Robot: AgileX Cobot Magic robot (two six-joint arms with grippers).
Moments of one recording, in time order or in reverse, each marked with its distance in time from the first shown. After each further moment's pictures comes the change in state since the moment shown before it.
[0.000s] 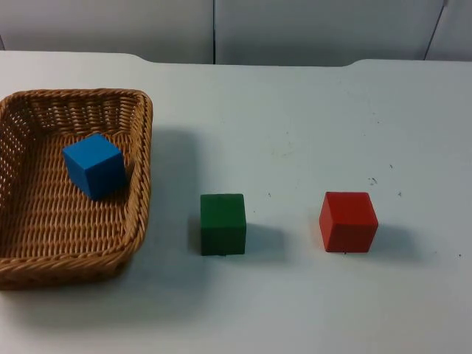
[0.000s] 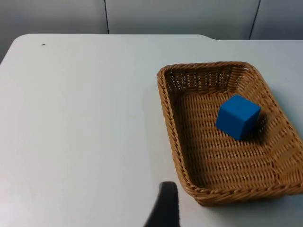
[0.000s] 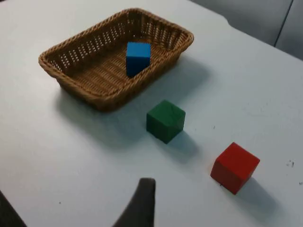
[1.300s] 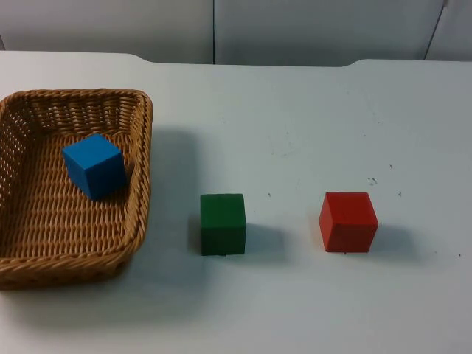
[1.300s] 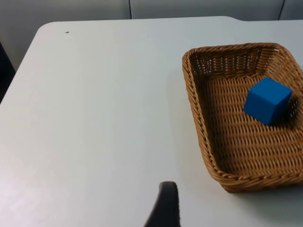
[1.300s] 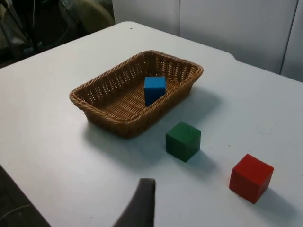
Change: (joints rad) right arm 0.000 -0.384 0.055 0.053 0.140 0.054; left arm 0.000 -0.001 0.025 0.066 0.014 0.000
